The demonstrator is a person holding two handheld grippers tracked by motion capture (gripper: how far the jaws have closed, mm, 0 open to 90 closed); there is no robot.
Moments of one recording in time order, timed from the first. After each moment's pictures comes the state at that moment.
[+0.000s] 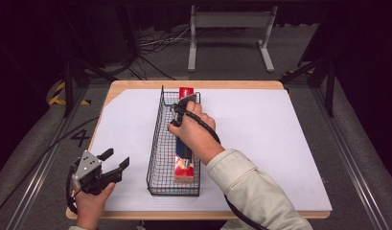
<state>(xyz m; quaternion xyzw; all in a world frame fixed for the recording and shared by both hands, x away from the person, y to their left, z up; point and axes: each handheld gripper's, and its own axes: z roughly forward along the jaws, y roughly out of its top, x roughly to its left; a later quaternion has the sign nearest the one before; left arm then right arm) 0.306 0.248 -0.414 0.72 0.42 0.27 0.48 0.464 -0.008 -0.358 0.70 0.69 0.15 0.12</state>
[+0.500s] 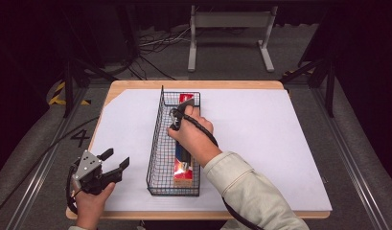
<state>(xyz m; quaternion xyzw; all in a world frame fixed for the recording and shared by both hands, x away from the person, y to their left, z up) 0.306 0.248 -0.414 0.72 0.42 0.27 0.48 0.465 -0.004 -0.375 0.71 0.69 0.12 0.11</state>
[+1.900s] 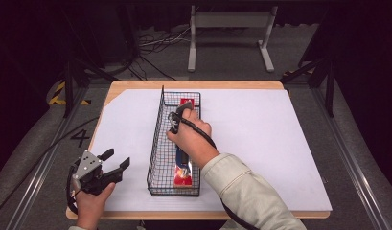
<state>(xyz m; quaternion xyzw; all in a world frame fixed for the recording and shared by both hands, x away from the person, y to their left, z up) 0.307 0.249 -0.414 0.72 0.42 0.26 0.48 0.465 0.000 -0.389 0.70 0.70 0.10 0.12</state>
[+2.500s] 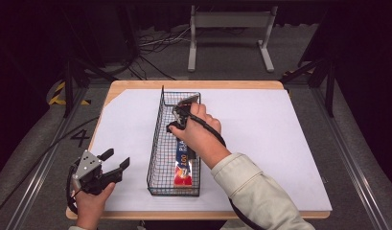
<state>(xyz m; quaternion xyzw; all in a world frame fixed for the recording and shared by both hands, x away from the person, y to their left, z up) 0.307 0.248 -0.414 0.72 0.42 0.26 0.48 0.453 -0.020 -0.349 0.65 0.72 0.20 0.13</state>
